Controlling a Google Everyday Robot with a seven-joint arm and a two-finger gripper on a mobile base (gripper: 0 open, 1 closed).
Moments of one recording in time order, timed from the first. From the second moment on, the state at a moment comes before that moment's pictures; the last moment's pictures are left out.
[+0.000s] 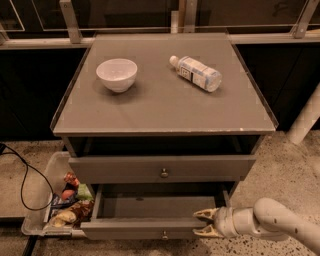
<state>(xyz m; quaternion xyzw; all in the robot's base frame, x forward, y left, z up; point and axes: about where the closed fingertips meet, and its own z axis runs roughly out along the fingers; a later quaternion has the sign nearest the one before) 0.435 -0.170 0.409 -0.64 0.64 0.21 0.38</state>
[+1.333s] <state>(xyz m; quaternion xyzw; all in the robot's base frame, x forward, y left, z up) 0.377 -0.178 0.406 -0.63 0.62 0.23 0.39</state>
